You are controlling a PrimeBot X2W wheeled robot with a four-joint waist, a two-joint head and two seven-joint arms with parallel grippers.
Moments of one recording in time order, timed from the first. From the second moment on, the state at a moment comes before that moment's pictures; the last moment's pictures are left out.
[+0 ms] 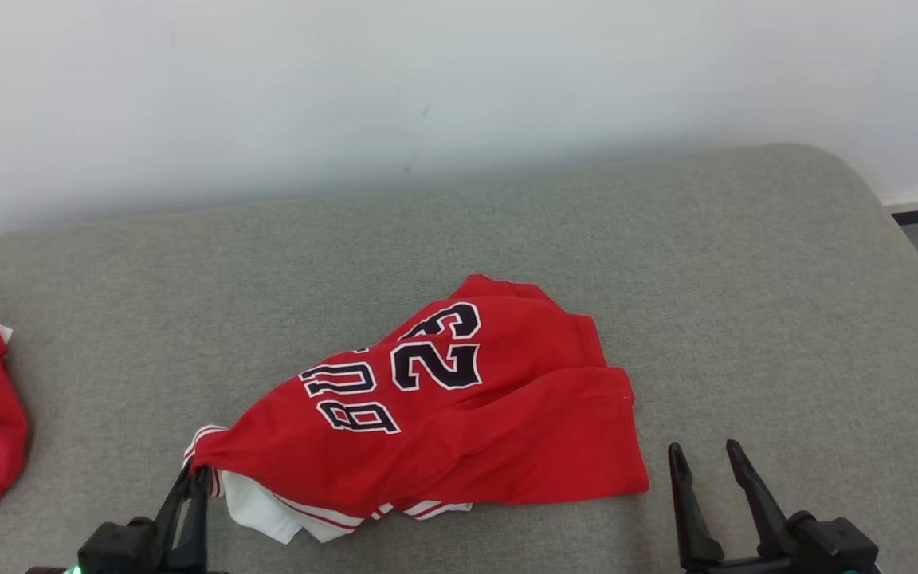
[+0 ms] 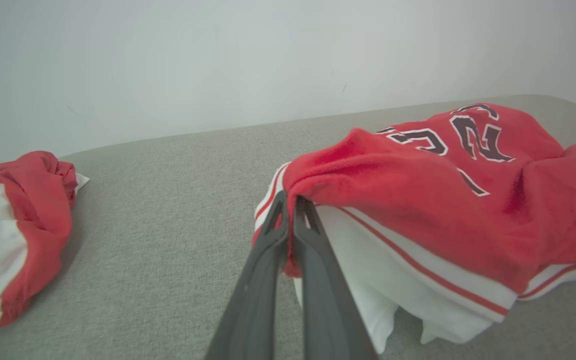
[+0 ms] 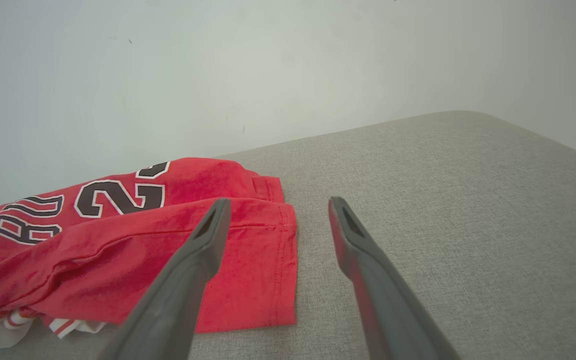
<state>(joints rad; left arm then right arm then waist) -0.07 0.27 -0.14 0.29 -0.26 -0.06 -0.22 0.04 -0.05 0.04 0.17 0.20 0.13 -0.26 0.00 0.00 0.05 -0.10</state>
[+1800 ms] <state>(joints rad) 0.00 0.15 -0.12 0.38 -0.25 -0.12 -0.24 0.06 -0.05 0.03 0.17 0.20 0.13 -0.26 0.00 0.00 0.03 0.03</state>
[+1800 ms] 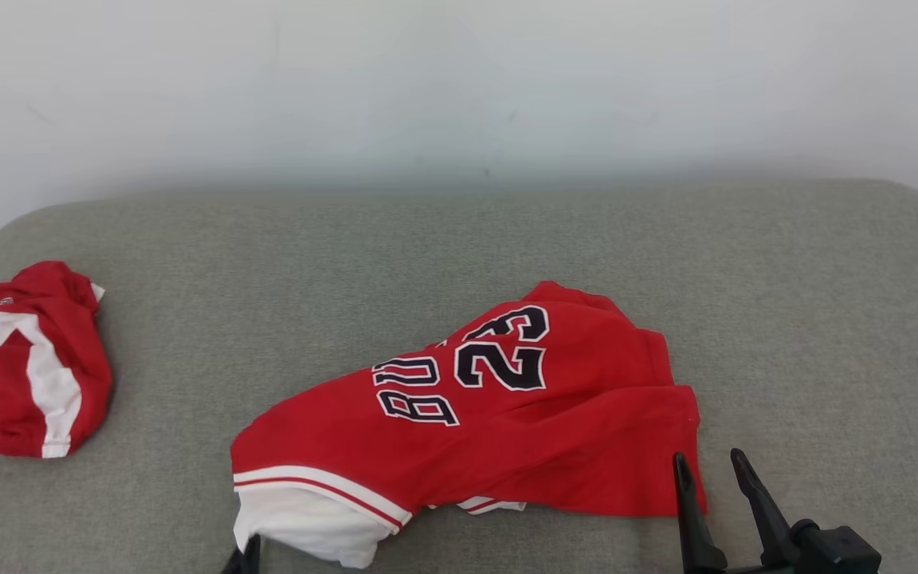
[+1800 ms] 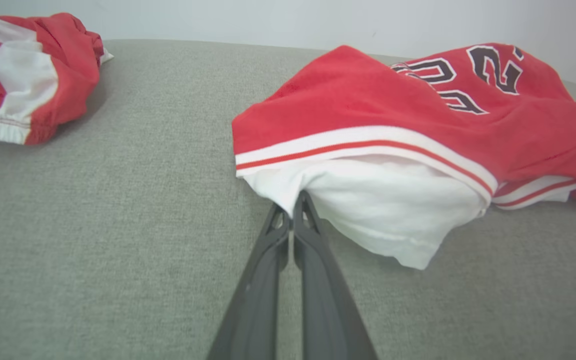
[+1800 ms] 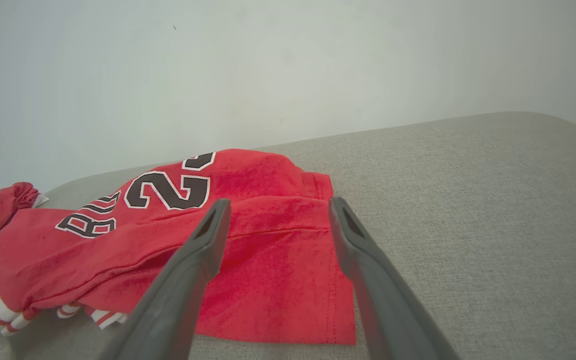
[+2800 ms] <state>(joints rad) 0.18 0.10 -0.08 0.29 -0.31 -0.06 -0.26 0.09 -0.05 -0.03 0.19 0.17 0.13 -0.26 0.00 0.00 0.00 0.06</state>
